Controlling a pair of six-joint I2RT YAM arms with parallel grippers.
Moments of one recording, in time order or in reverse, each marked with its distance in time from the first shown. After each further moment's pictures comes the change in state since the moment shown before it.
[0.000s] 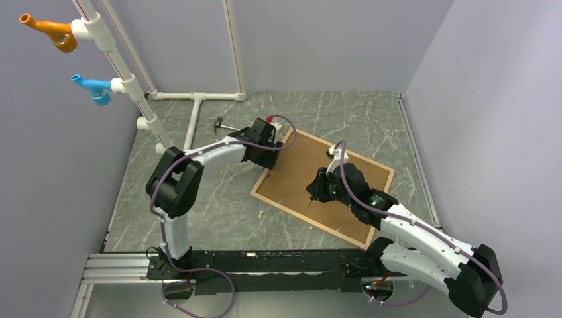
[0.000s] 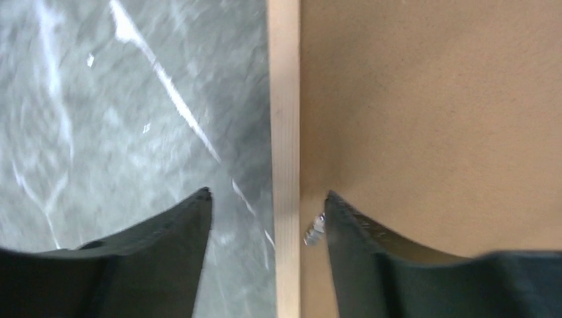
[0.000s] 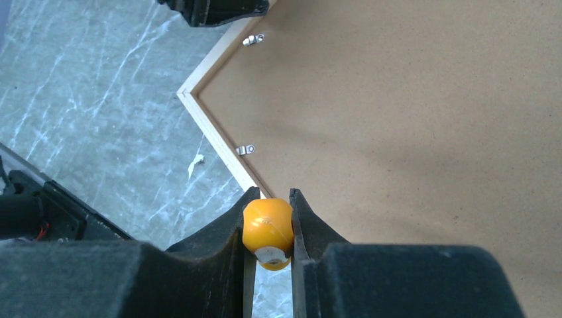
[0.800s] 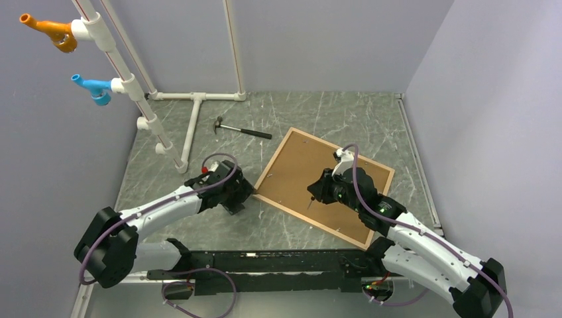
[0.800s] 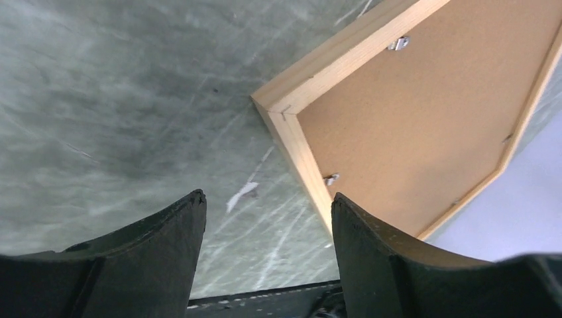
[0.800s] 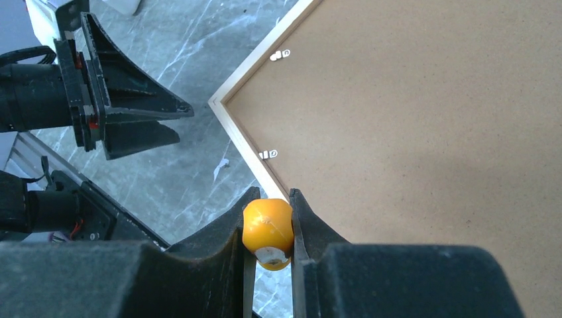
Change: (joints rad) left arm -0.033 -0.722 -0.697 -0.045 -0.030 -1.254; right arm -0.002 -0.129 -0.032 0.014 -0.031 0.019
